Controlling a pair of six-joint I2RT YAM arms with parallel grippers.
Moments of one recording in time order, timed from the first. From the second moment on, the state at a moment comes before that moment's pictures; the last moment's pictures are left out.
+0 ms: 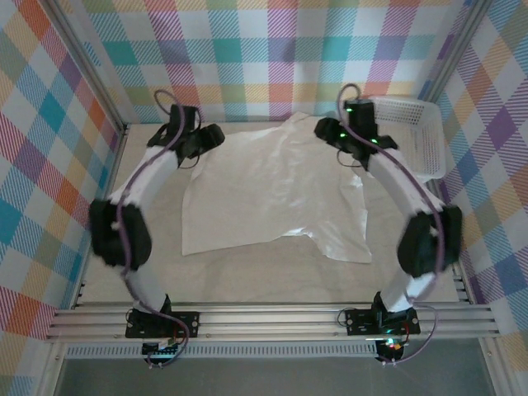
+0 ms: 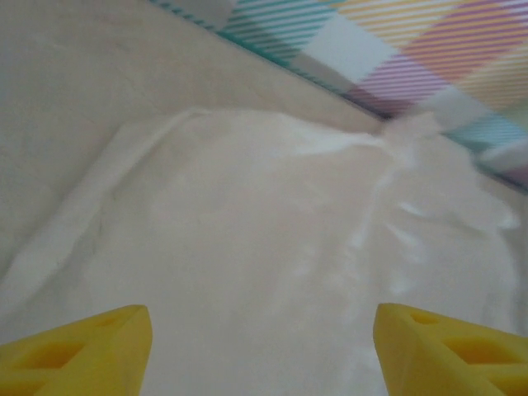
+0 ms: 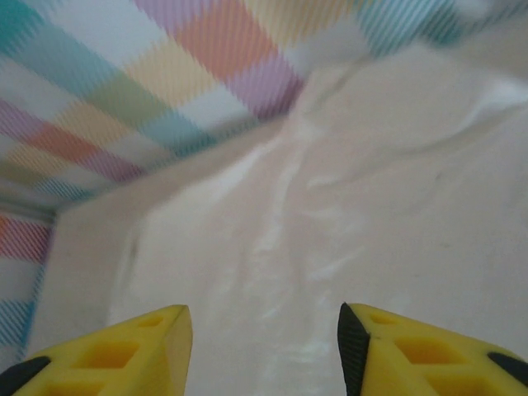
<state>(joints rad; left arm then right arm) -0.19 1.88 1.66 -0.54 0.06 -0.58 0.25 1.77 1.53 -0.41 -0.18 0.58</state>
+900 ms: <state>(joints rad) -0.07 2.53 2.28 -0.88 0.12 -0.45 0.26 1.82 1.09 -0.55 -0.27 0.68</state>
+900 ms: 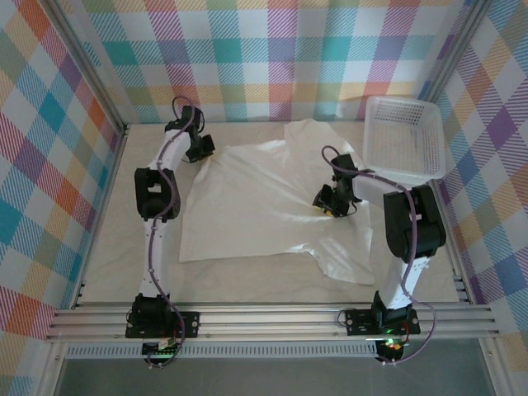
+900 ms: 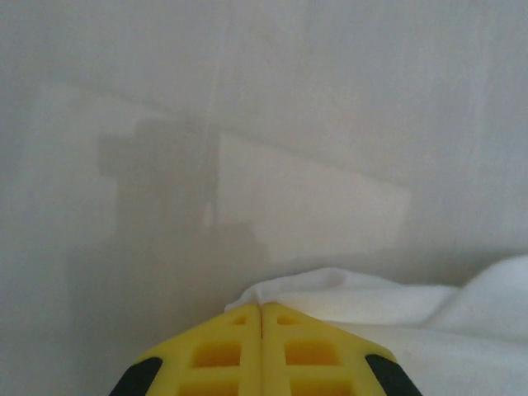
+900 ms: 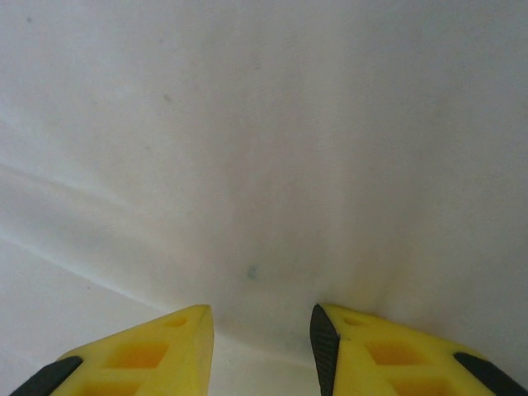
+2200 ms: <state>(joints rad) -0.14 2.15 1.62 -0.77 0.17 -0.45 0.59 2.36 2.04 -0.56 -0.43 0.57</state>
